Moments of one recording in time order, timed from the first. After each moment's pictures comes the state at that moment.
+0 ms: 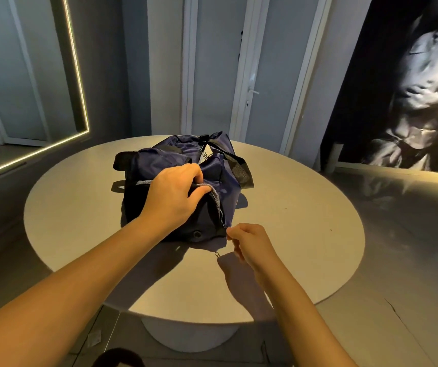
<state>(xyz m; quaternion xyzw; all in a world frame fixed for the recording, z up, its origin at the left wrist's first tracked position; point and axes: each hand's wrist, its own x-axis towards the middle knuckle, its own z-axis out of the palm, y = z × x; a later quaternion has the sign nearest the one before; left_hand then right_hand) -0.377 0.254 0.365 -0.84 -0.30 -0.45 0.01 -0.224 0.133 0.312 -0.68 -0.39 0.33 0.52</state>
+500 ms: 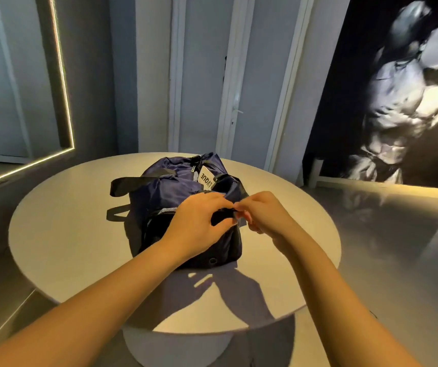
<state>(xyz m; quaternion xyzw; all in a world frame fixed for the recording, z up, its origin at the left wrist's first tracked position) -0.343 0.202 0.370 -0.88 -0.19 -0.43 -0.09 -0.198 0.108 0.419 -0.71 -0.47 0.24 0.47</state>
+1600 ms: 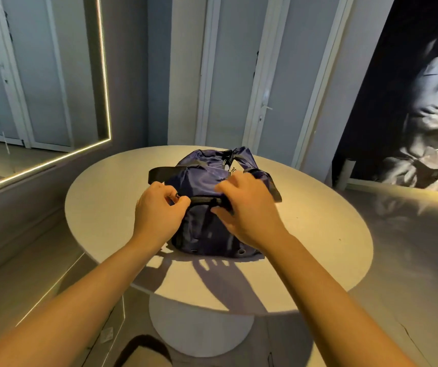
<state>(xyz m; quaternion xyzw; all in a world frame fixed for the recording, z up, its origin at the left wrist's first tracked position) -0.448 0.215 0.356 -0.69 -0.47 -0.51 -0.20 -0.265 0.137 0.390 -0.60 -0.72 -0.26 0.22</state>
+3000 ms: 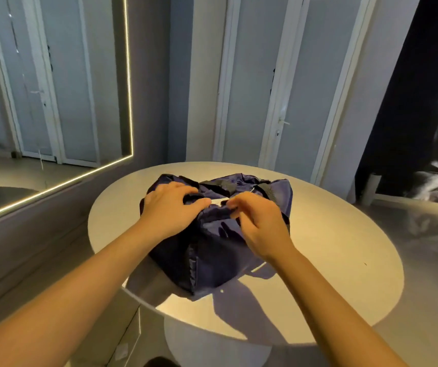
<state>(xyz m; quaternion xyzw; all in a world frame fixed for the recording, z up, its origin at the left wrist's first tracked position) -0.464 0.243 0.406 -0.80 -0.50 -0.32 -0.10 -0.273 0.142 0.398 -0.55 -0.71 -0.02 0.45</state>
